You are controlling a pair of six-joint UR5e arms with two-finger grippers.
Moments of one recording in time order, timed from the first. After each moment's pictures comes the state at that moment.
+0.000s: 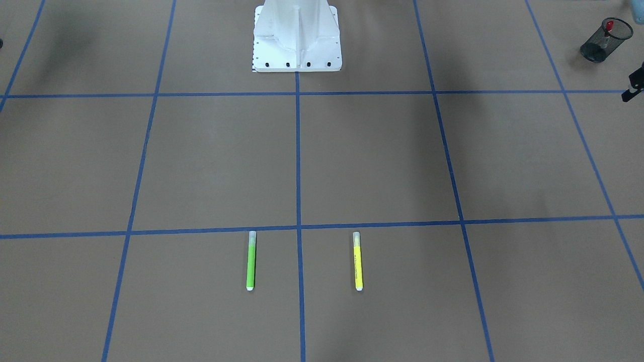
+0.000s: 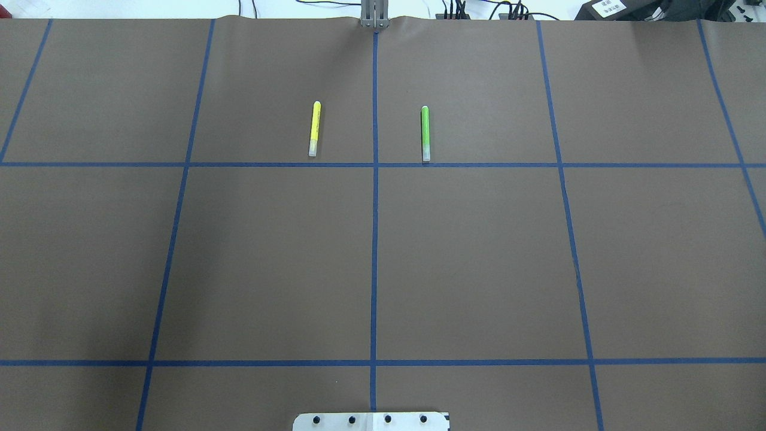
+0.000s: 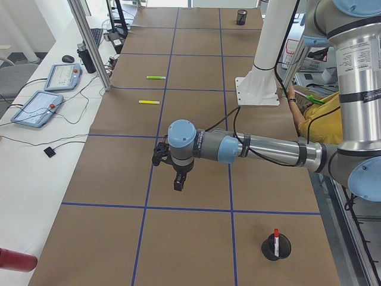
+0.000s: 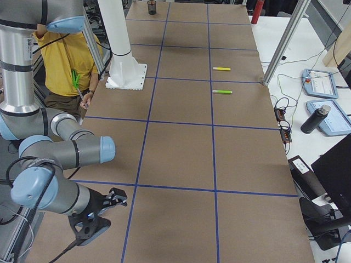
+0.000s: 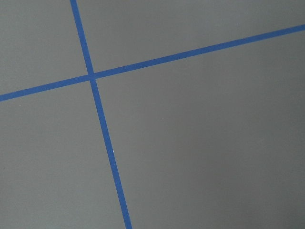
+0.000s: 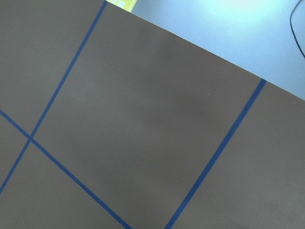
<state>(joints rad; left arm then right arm) -1.48 -1.38 -1.89 -1.61 -2.41 0.04 2.24 -1.91 1.87 -1.85 2.37 0.05</state>
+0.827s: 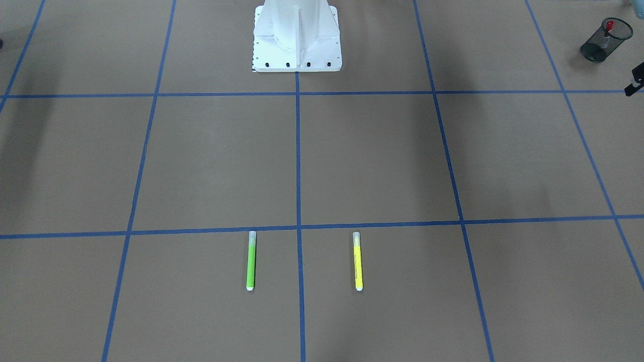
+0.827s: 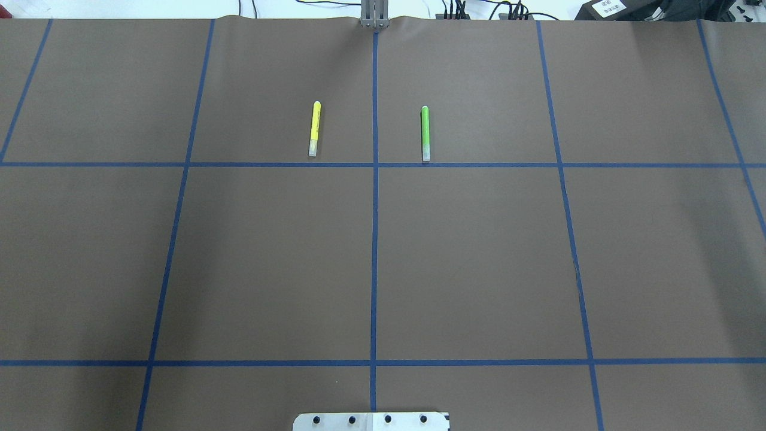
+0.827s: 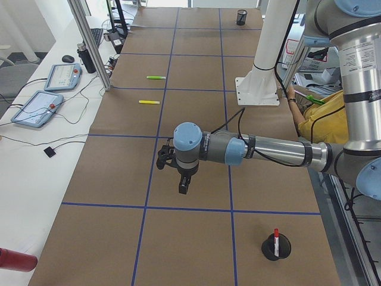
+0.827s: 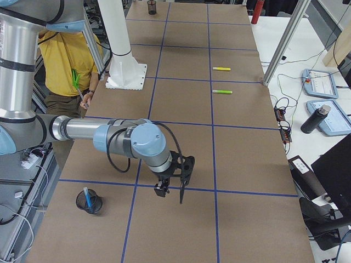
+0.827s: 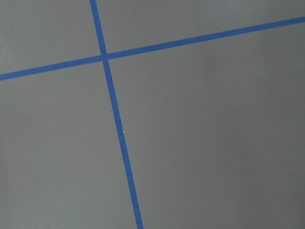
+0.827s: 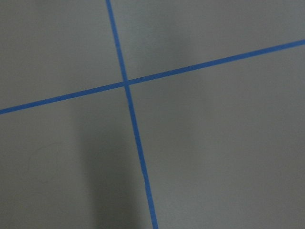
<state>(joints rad) -1.49 -1.34 -1.91 -1.61 -2.41 0.05 1.61 -1.70 1.89 -1.65 2.35 0.13</state>
